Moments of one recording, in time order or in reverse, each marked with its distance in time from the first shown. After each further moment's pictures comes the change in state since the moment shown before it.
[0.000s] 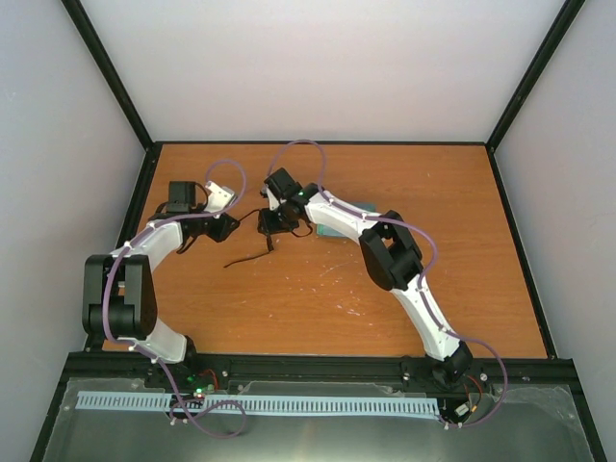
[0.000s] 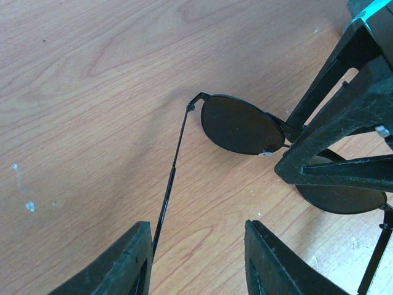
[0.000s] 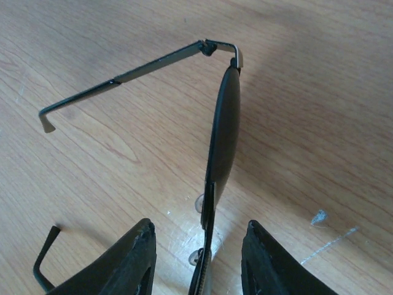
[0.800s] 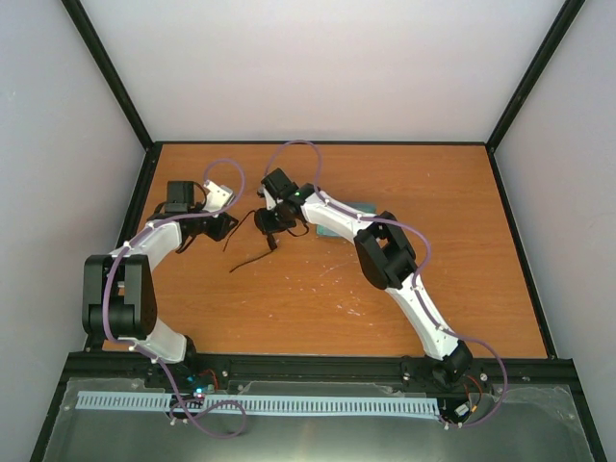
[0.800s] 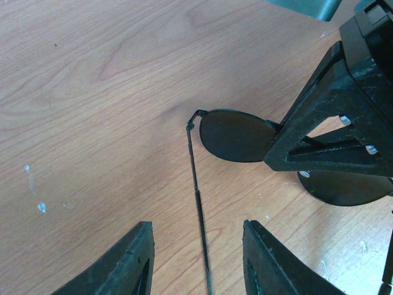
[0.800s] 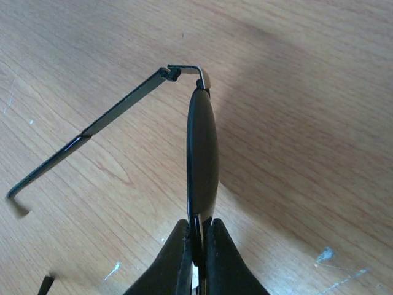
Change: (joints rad) left arm 0.013 0.000 0.000 0.015 -0.003 0.002; right arm 0.004 0.069 0.079 -0.013 0.015 -0.013
